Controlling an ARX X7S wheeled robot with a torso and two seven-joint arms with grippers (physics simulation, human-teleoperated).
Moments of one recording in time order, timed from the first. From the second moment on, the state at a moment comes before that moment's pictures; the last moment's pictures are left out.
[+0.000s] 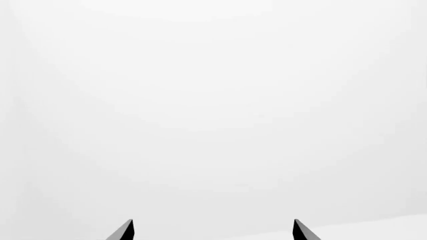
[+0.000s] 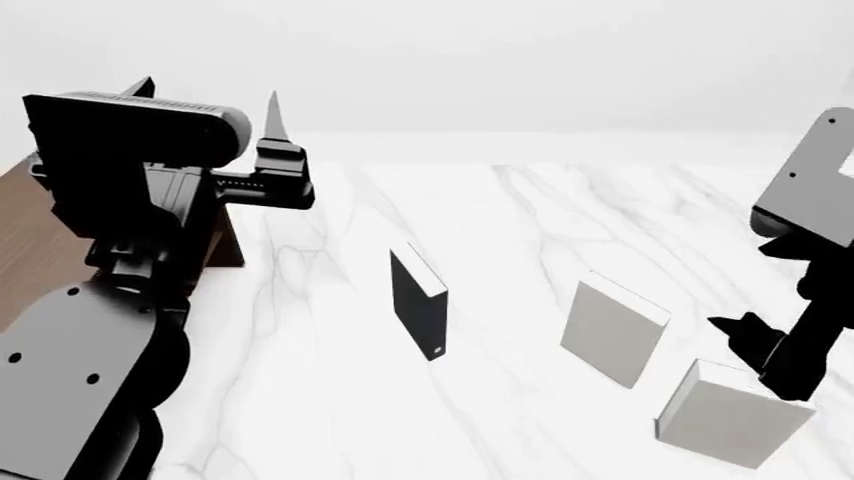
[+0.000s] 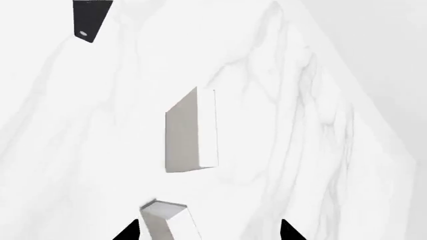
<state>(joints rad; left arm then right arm) -0.72 -0.26 0.08 0.70 -0.29 -1.04 -0.19 1.42 1.15 -0.89 -0.48 0.55 1.44 -0.71</state>
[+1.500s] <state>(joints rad) -0.67 -0.27 0.09 0.68 -0.32 -0.98 -0.21 1.16 1.13 -1.06 -0.29 0.47 1.23 -0.57</state>
